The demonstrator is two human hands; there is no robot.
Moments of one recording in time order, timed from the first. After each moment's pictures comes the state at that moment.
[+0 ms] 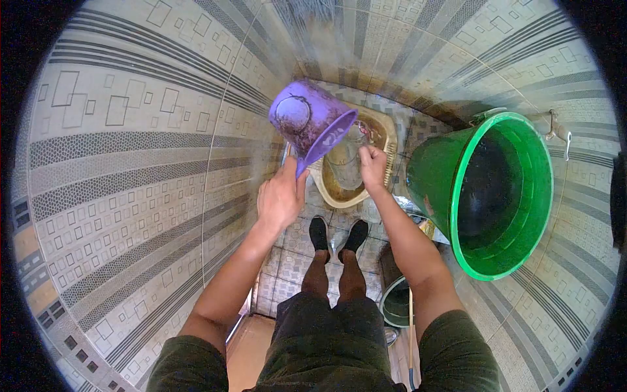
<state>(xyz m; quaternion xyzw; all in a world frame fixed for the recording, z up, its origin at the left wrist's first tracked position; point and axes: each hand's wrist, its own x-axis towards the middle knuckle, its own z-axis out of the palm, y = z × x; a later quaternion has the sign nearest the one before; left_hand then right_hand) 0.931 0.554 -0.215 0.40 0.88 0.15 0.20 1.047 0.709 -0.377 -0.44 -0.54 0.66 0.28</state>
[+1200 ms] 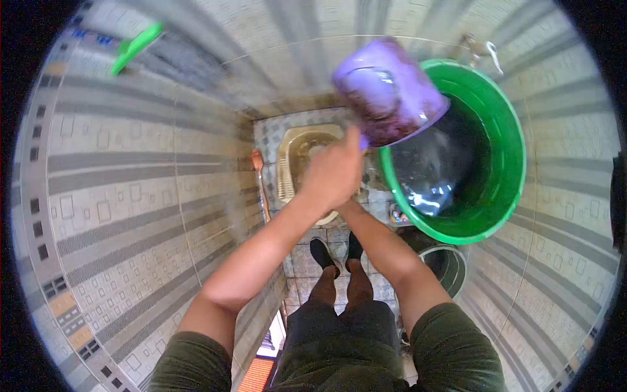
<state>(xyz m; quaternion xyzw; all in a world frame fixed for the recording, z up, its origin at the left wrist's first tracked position) 1.063 0.748 -0.161 0.59 0.75 0.10 0.28 1.117 0.722 -0.378 -0.47 -0.78 0.40 -0.02</state>
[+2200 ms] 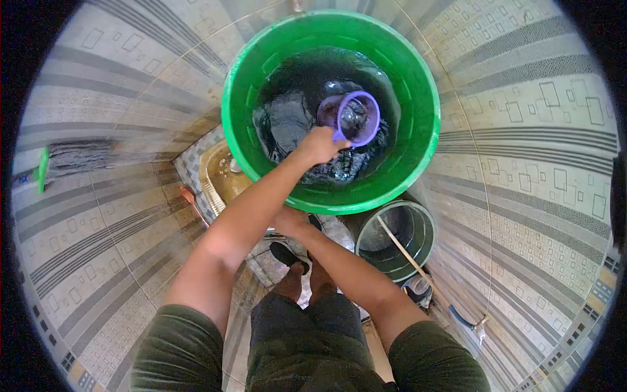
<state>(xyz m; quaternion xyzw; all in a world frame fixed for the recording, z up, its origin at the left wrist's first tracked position) 1.272 0.849 -0.322 0.71 0.51 0.02 0.49 1.274 0.690 -0.330 -0.48 -0.66 0.58 0.07</state>
